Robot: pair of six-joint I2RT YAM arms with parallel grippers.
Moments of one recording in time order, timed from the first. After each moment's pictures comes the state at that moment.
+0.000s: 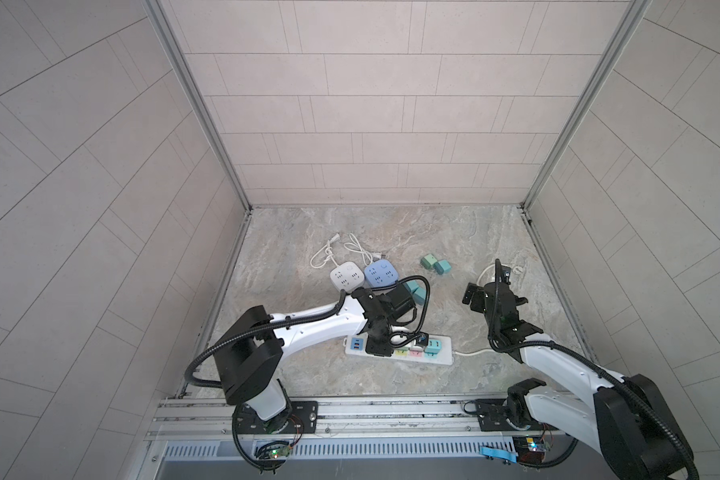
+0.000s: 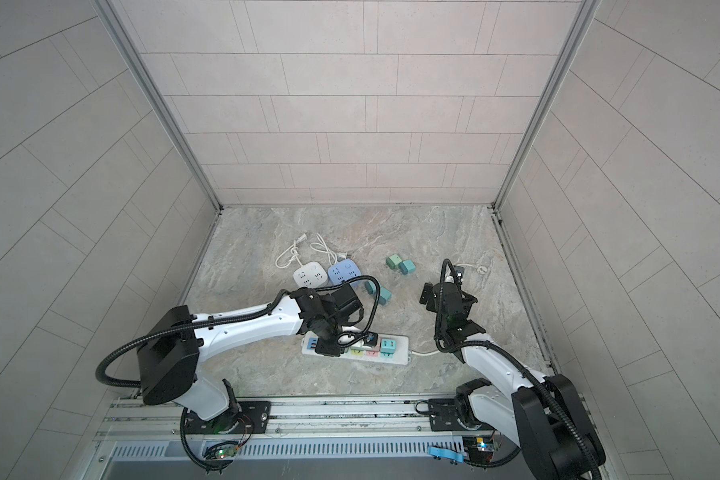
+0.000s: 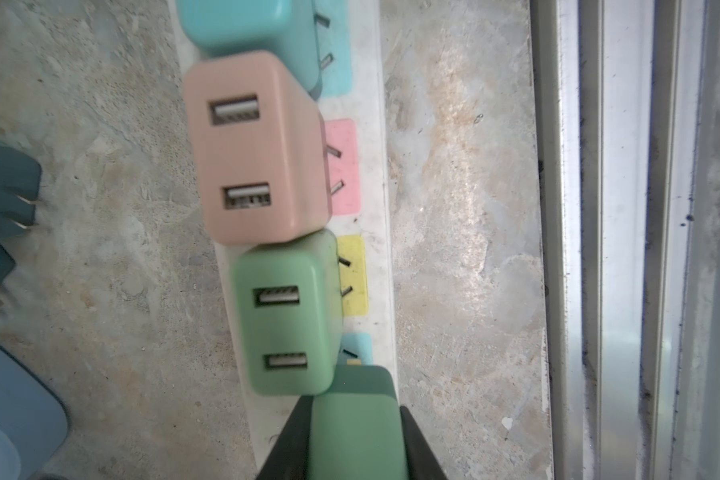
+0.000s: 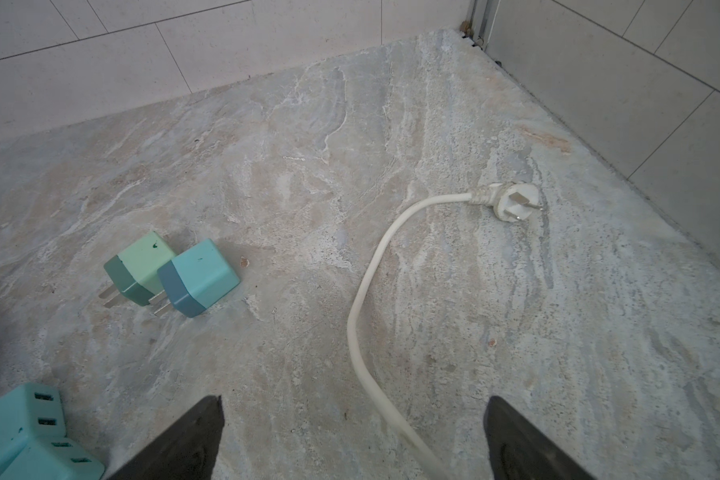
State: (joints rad) left arm -1.01 1.62 1.11 -0.85 0.13 0.76; right arm 0.26 1.07 0.34 0.15 0.43 0.40
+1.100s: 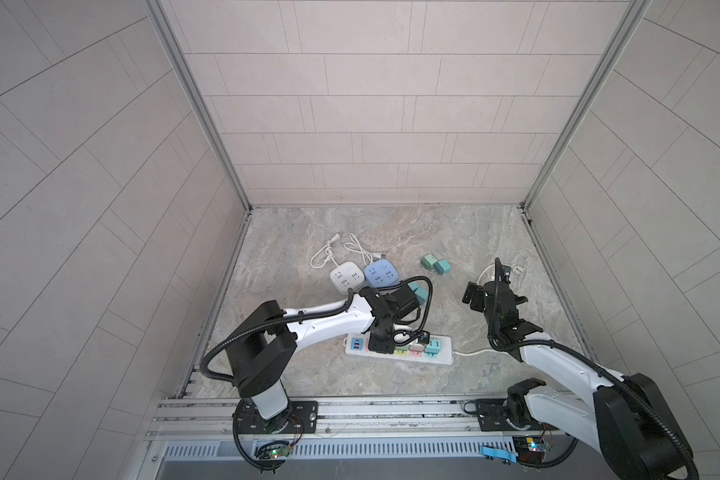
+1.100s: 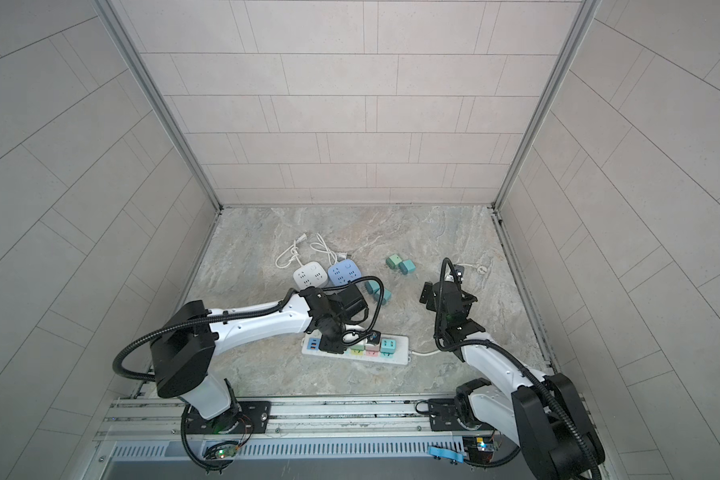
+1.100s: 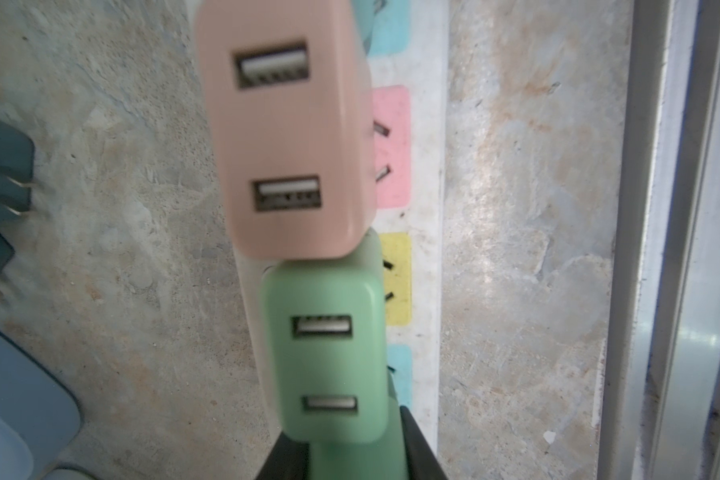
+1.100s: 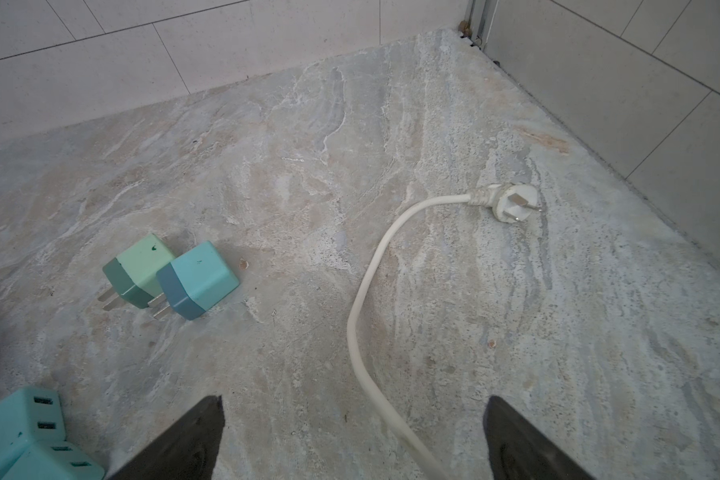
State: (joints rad) left arm -1.01 1.68 1.14 -0.83 0.06 0.76; right arm 0.26 1.08 0.35 0.14 0.43 0.41
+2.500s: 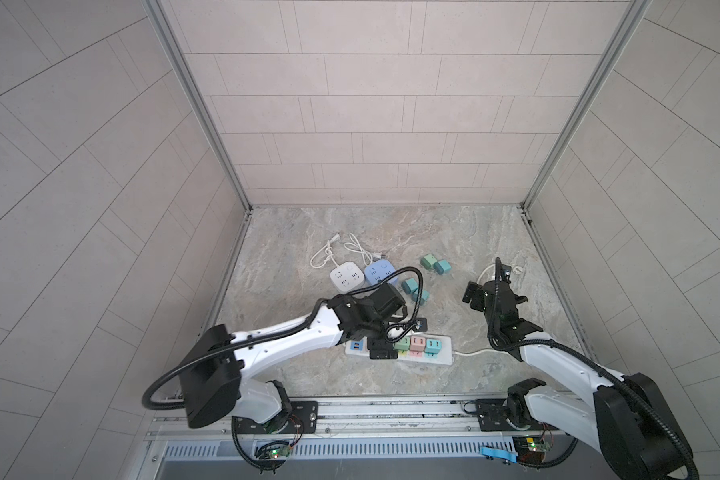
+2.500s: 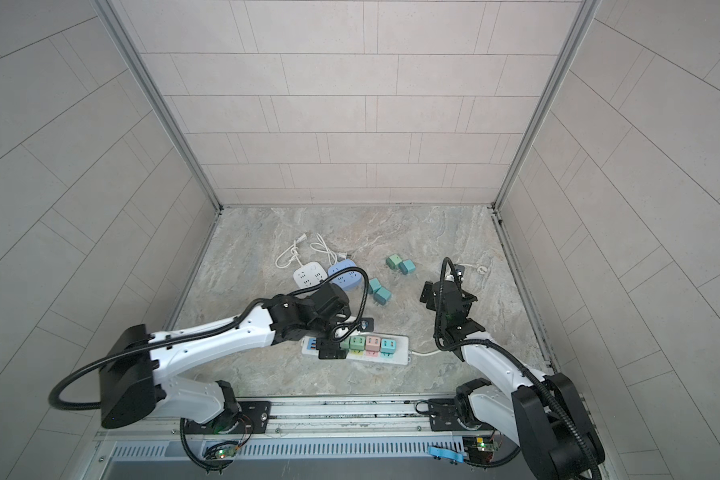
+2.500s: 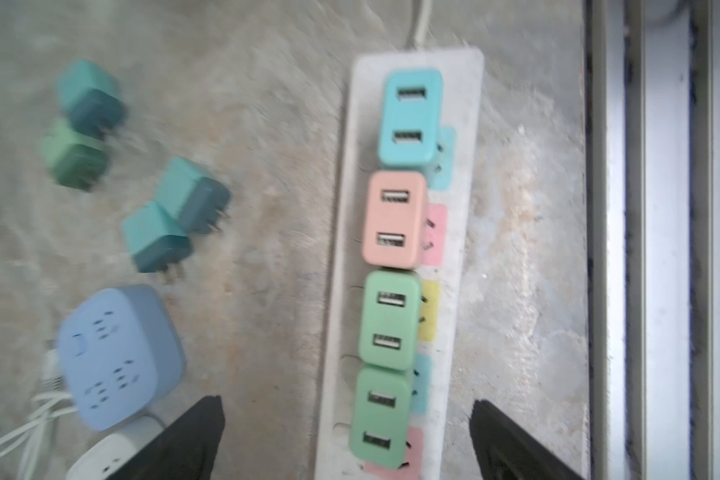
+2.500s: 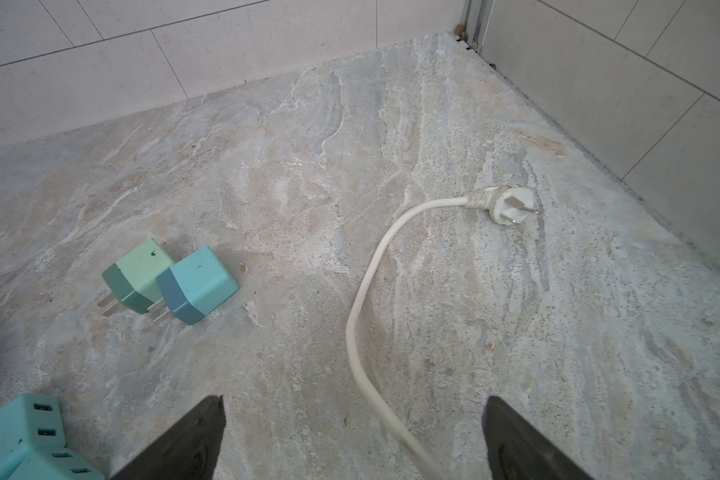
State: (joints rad) left arm -1.01 1.31 0.95 -0.56 0.03 0.58; right arm 0.26 1.08 0.35 0.14 0.44 0.41
